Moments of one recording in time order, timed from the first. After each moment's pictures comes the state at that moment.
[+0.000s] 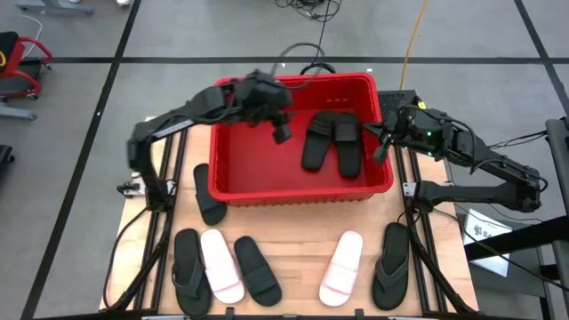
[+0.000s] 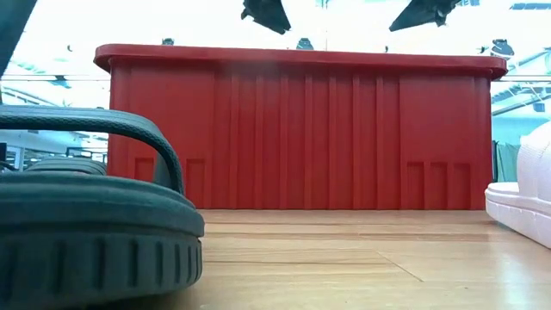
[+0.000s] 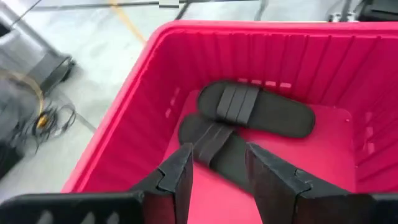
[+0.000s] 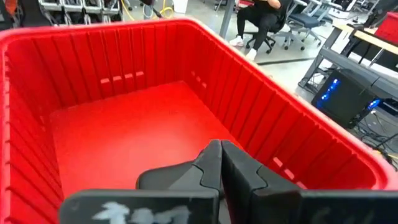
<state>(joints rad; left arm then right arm) 0.31 1.83 2.10 -0.88 -0.17 0.18 -0.36 0.77 1.01 -0.62 0.20 -0.12</state>
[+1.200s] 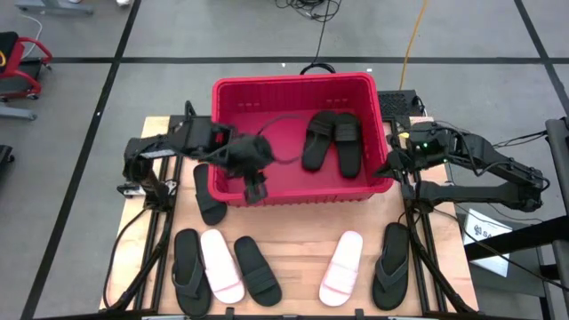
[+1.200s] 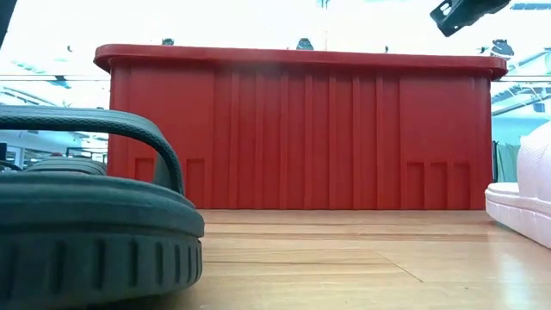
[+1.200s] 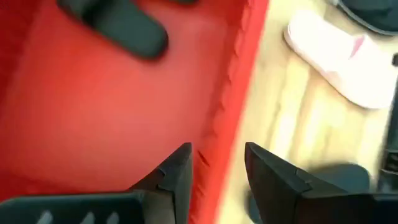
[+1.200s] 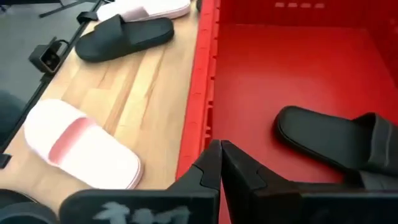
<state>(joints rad) -0.09 1.78 2.22 -1.55 -0.13 -0.41 -0.30 0.71 1.01 -1.01 -0.34 -0.31</state>
